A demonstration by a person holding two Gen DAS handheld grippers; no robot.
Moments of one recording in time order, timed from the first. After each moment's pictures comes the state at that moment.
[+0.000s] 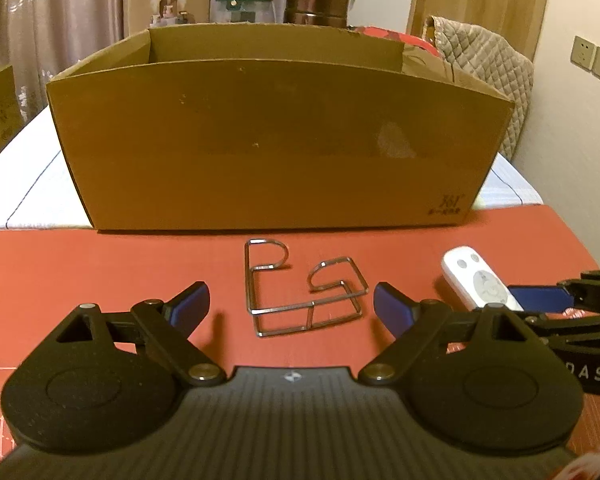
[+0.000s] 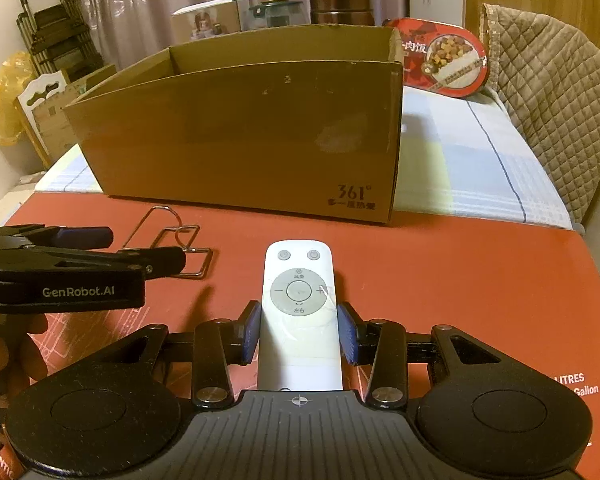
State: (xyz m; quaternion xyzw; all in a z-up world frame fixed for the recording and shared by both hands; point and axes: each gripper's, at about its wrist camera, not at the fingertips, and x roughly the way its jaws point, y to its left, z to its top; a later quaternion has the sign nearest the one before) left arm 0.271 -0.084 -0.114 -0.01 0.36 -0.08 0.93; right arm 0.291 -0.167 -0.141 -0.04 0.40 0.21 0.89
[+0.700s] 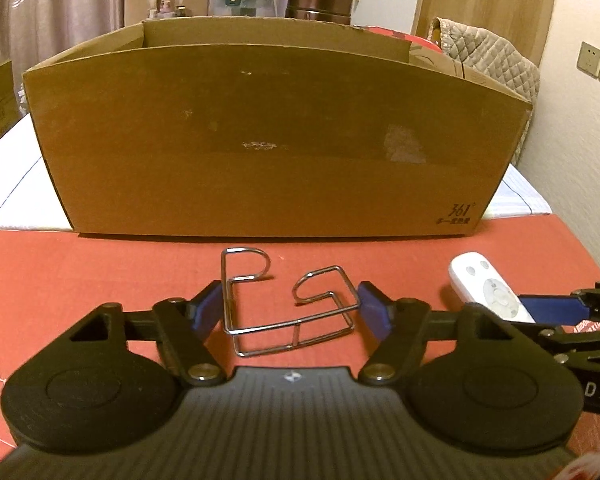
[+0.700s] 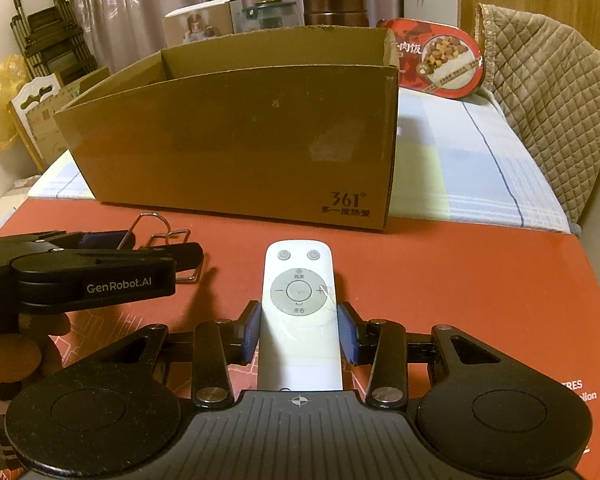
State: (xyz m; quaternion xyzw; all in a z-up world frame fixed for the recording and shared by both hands) left arm 0.286 -0.090 -0.128 -0.02 0.36 -0.08 0.93; right arm 0.298 -0.166 -0.139 -0.04 0.40 0.21 0.89
